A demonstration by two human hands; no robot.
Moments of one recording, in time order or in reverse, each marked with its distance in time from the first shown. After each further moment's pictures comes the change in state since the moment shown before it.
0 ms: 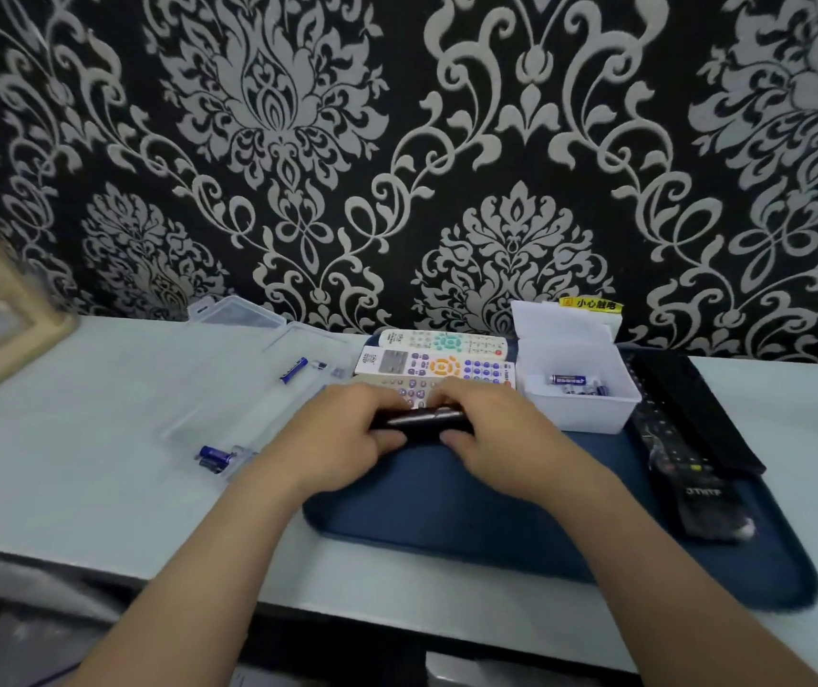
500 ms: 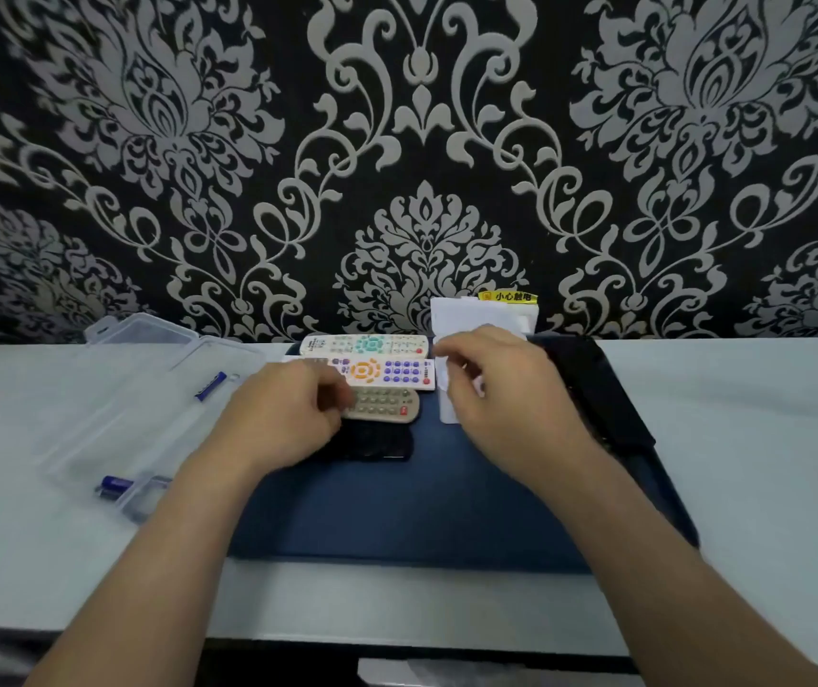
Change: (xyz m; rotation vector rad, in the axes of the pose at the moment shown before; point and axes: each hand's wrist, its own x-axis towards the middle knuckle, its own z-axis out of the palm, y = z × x) left_hand 0.024 0.040 0.000 0.102 0.122 -0.098; right_hand -0.040 0.028 -0.052 0.026 0.463 0.022
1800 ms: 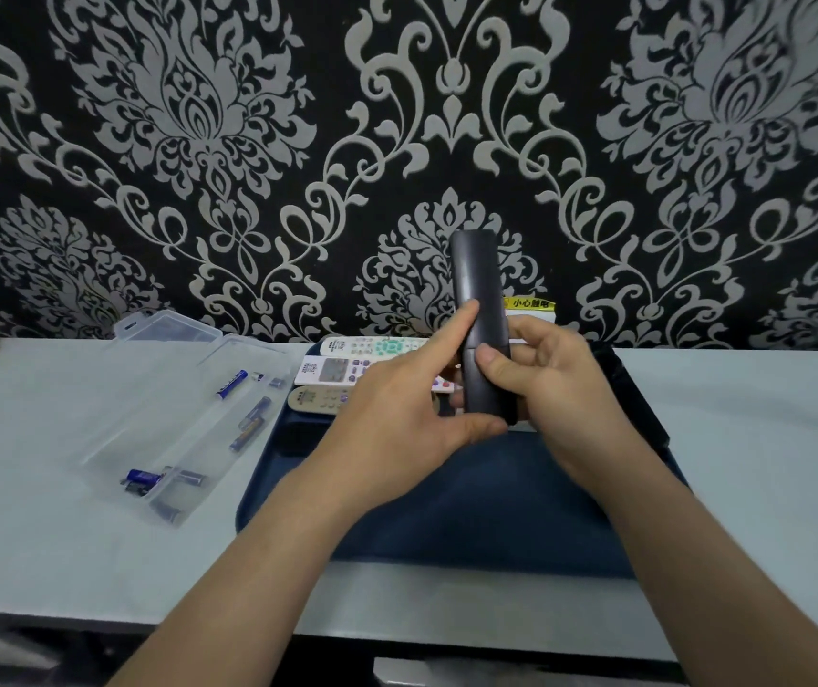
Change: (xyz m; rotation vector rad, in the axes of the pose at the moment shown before) left_hand -0.028 0.059 0.008 -0.483 0.076 0.361; right_hand 0.002 -0.013 -0.013 0.989 -0.094 0.421
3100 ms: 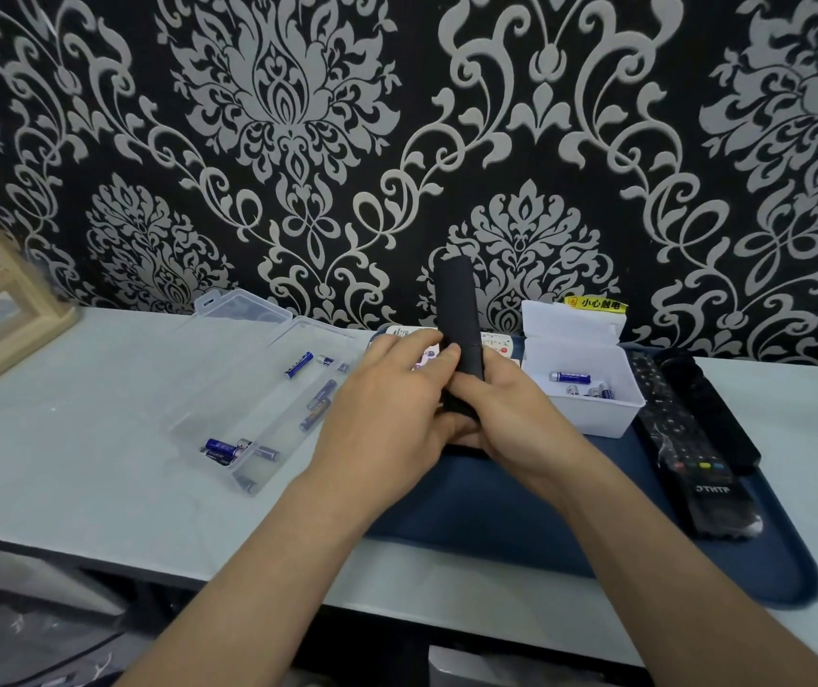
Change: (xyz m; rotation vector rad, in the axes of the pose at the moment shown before) left_hand -0.024 -0.037 -0.032 0.623 0.225 0.073; right_hand 0.023 0.041 0.074 0.107 -0.269 0.174
